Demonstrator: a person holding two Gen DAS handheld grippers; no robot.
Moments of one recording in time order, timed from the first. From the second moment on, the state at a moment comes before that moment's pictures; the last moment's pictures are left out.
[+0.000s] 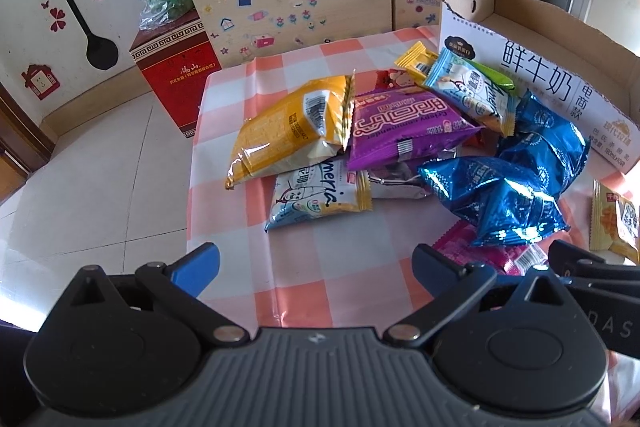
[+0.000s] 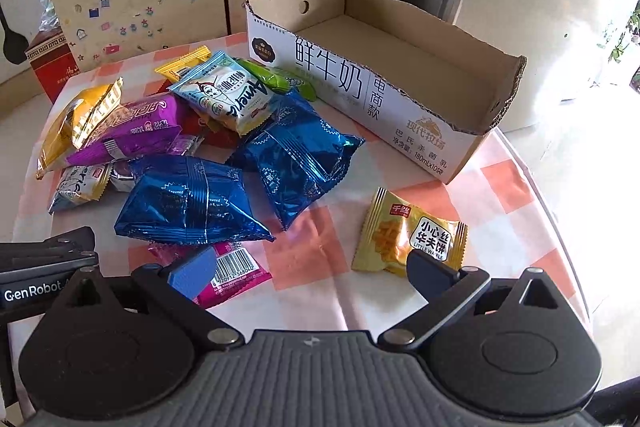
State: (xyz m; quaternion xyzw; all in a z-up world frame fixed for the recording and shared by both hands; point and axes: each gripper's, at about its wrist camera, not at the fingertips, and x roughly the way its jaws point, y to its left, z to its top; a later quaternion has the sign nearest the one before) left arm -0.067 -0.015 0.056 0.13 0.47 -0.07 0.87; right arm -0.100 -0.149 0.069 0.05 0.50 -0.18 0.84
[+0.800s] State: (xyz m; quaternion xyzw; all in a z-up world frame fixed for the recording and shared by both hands) left arm -0.071 -0.021 0.053 0.14 0.46 -0.08 0.87; right arm -0.103 -0.151 0.067 0.04 0.51 -0.18 0.84
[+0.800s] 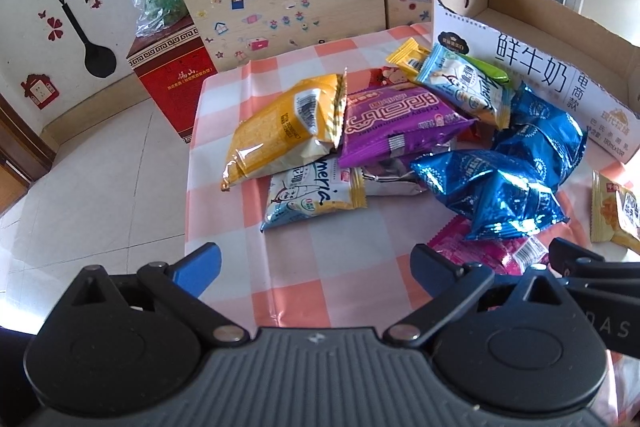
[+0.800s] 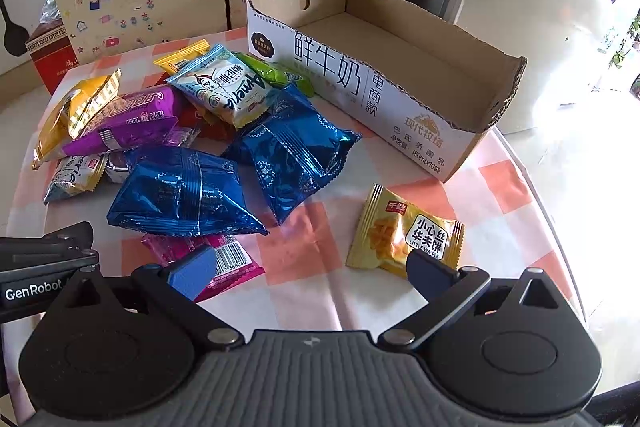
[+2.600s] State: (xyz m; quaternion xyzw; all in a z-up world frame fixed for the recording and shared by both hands) left arm -0.047 -0.040 0.039 0.11 0.44 -0.10 0.89; right arm -0.116 -0.234 0.029 0.16 0.47 -0.17 0.85
